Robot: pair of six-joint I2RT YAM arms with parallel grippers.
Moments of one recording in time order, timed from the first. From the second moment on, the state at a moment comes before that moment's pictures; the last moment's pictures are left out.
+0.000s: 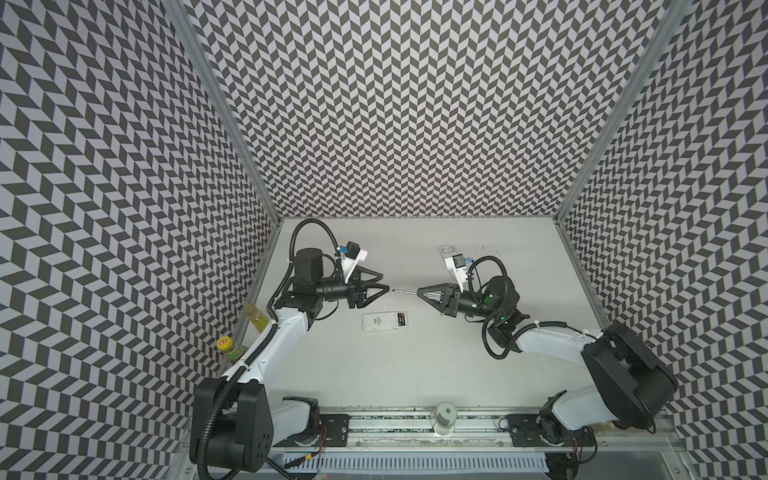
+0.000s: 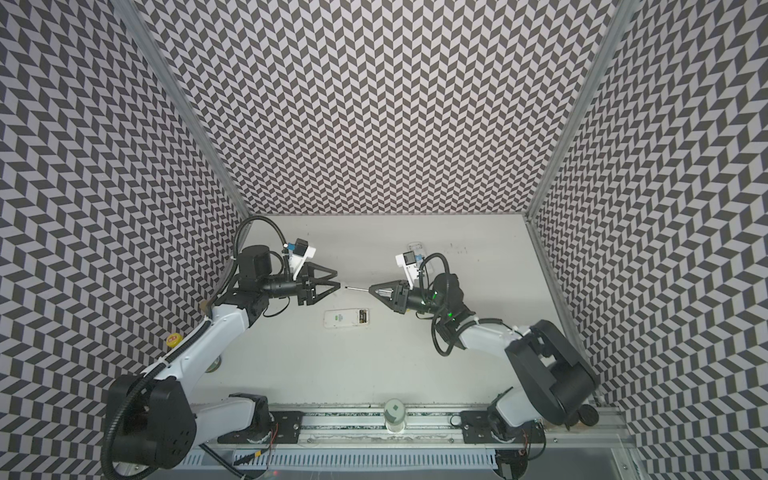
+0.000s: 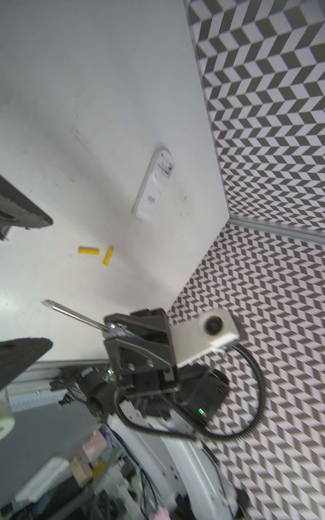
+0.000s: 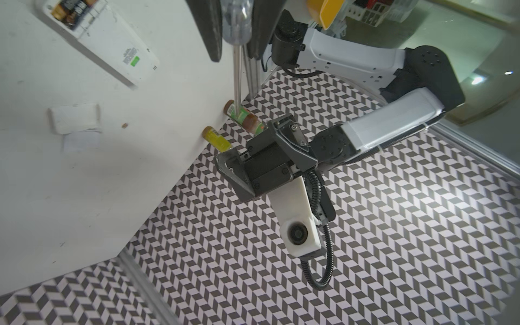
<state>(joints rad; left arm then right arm) -0.13 1.24 0.84 -0.12 1.11 0.12 0.59 1.43 0.60 0.86 -0.73 0.83</state>
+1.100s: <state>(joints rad) -0.37 1.63 0.92 -0.55 0.38 0.93 0.57 1.04 0.56 0.07 -0.42 0.19</state>
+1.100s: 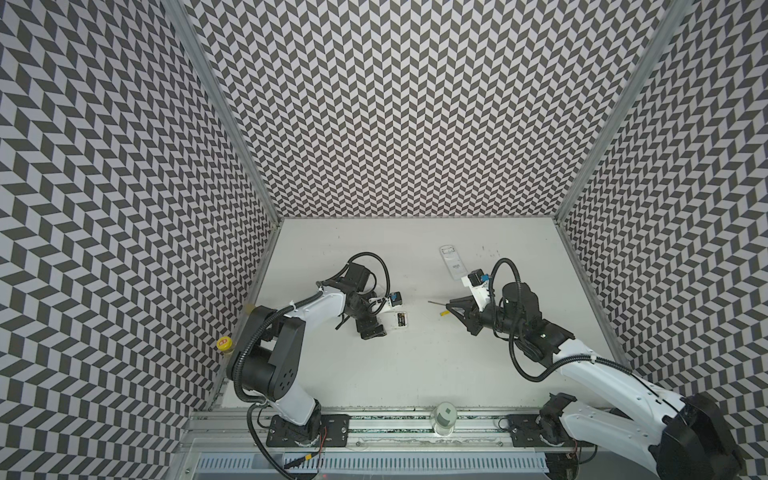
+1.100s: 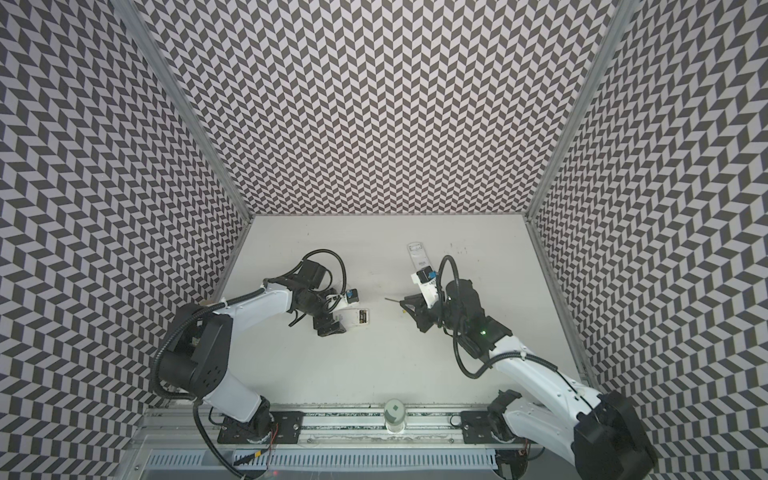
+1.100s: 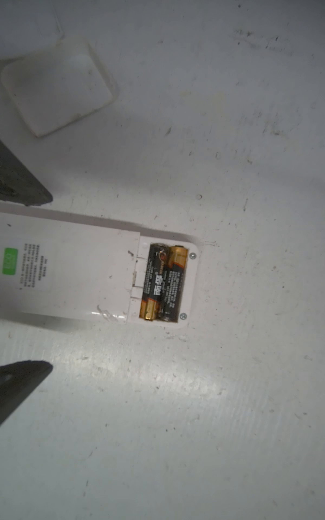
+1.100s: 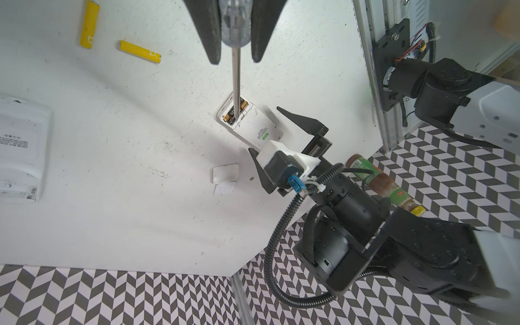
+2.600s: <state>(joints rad) -0.58 1.49 0.71 -0.45 0.32 0.90 0.77 1.02 0.57 -0.17 -0.40 -0.36</state>
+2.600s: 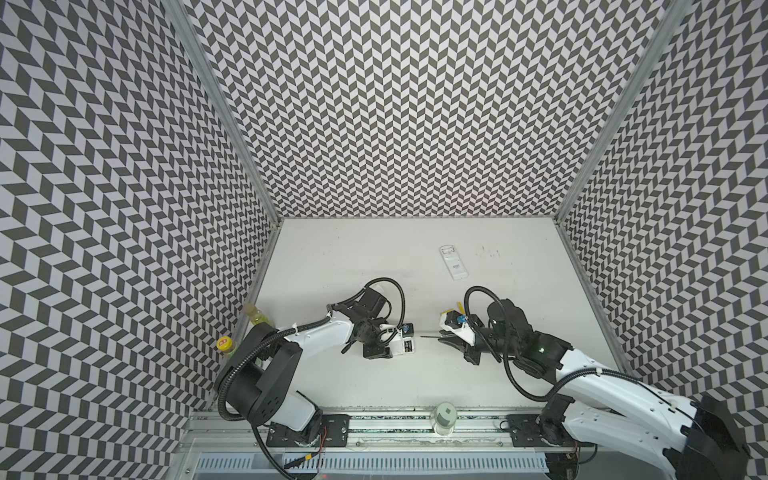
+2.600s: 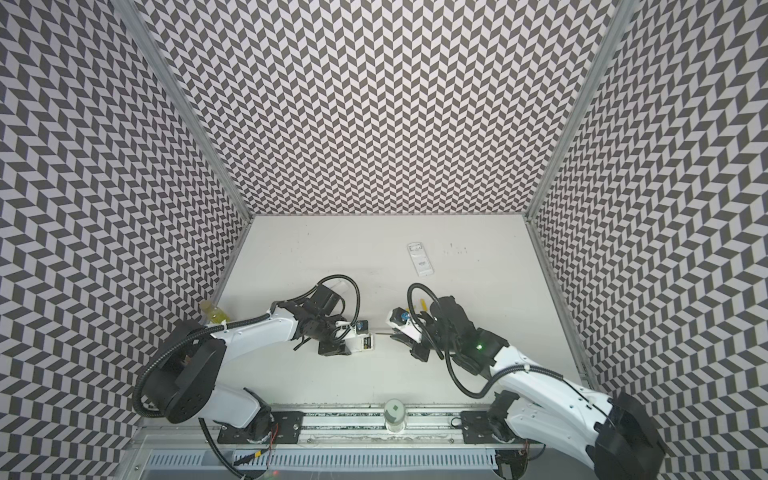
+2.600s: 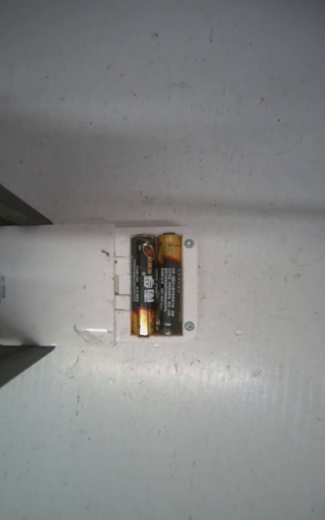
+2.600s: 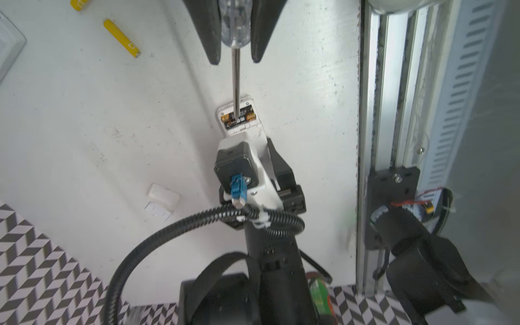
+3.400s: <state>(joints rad) -0.61 1.49 0.71 -0.45 0.32 0.89 0.82 1.33 0.65 -0.12 -0.42 -0.43</state>
